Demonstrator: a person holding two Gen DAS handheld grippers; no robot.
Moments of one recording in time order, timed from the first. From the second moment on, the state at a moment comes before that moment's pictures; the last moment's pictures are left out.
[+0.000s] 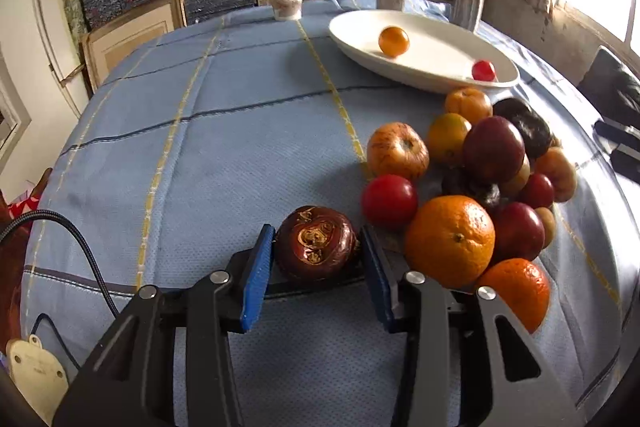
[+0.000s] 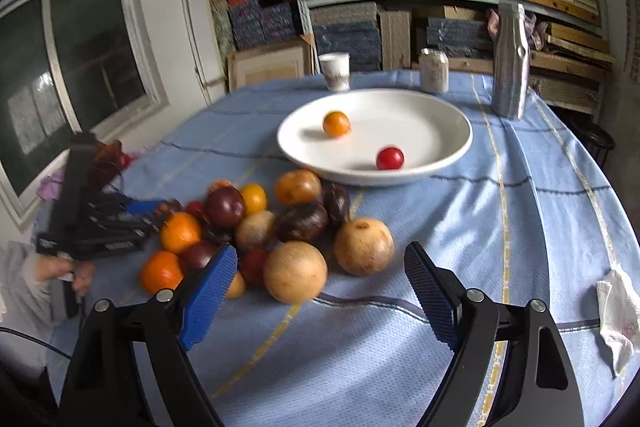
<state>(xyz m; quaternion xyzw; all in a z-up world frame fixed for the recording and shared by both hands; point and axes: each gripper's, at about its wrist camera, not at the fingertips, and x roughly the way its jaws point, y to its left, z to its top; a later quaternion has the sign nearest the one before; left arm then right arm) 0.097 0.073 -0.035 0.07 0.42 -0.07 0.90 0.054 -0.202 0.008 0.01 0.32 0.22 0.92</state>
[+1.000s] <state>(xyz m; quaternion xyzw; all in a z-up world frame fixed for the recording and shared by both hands) 0.094 0.079 -0.034 0.03 0.41 -0.10 0.90 0.097 -0.185 -0.032 0.10 0.44 0.29 0.84</state>
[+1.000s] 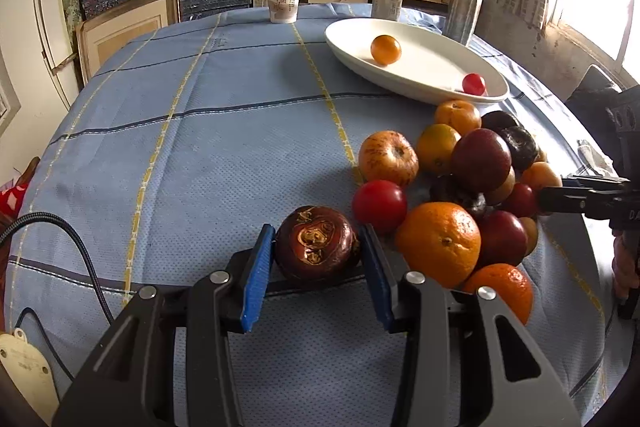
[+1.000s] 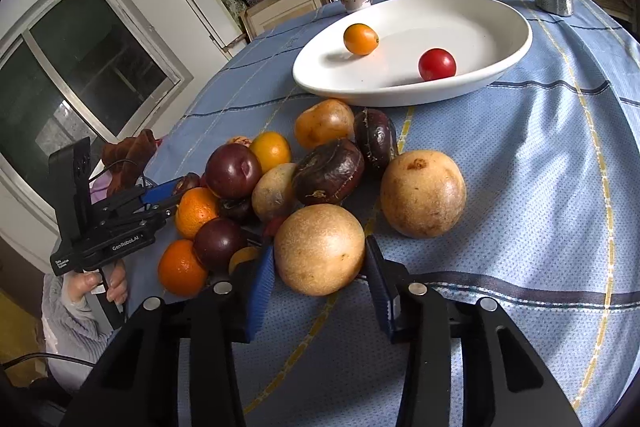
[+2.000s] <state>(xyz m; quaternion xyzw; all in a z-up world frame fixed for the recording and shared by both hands) 0.193 0.007 0.050 0.03 0.35 -0.12 0.93 0.163 -0.221 0.048 0.09 0.34 0.22 0.91</state>
